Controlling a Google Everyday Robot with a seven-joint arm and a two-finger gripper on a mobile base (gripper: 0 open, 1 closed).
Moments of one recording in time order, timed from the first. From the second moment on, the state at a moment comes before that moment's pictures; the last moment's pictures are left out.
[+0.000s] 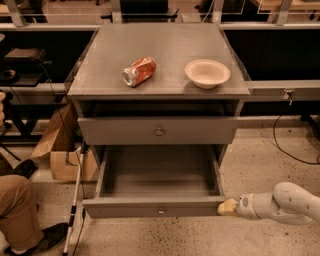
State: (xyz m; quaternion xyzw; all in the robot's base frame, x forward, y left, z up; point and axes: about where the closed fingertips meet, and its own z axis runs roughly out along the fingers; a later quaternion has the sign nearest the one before) arm 0.505 -0.261 0.409 0.09 0.93 0.35 0.11
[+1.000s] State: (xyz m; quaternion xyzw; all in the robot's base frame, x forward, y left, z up) arm 0.530 -0.243 0.413 0.09 0.92 0.35 0.13
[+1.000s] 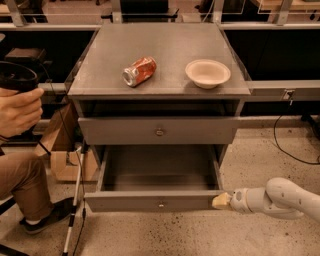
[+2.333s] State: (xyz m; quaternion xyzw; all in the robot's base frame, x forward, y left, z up) arm 0.574 -0.234 0.408 0.11 0.92 0.36 0.15
